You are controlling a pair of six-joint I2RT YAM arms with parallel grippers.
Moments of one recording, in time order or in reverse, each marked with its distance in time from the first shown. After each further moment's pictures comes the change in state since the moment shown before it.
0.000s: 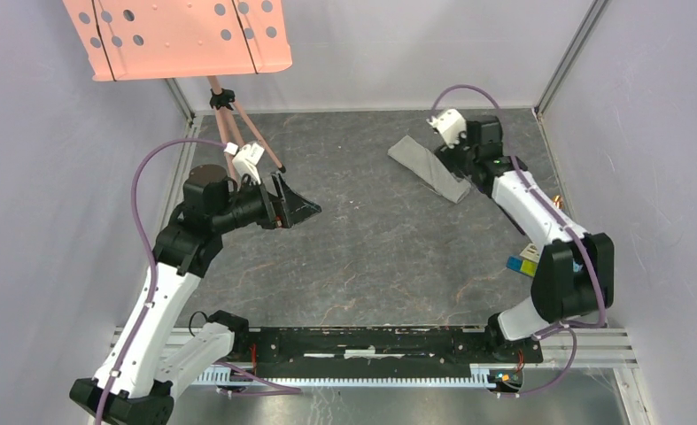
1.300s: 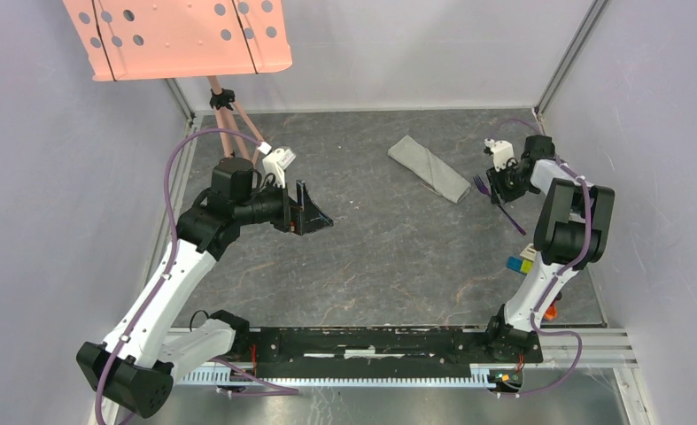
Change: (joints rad) left arm -0.070 0.155 0.011 -0.030 0.072 0.228; right arm -0.530 0.435 0.071 -0.208 -0.505 -0.089
